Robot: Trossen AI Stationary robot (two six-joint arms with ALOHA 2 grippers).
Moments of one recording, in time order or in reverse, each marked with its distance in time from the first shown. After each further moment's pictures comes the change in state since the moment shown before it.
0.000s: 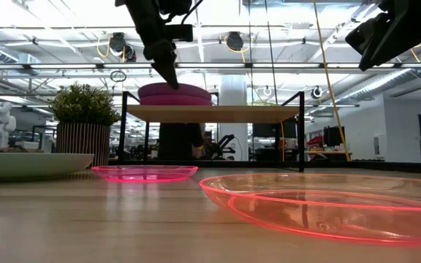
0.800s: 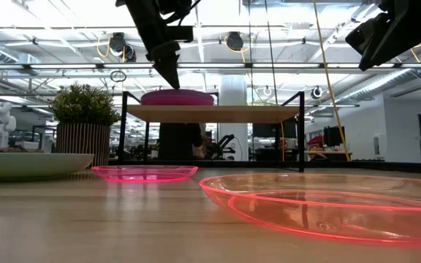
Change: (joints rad) left arm 0.010 0.000 0.000 0.020 -0.065 -0.163; right arm 0.000 0.000 0.000 0.000 0.000 0.003
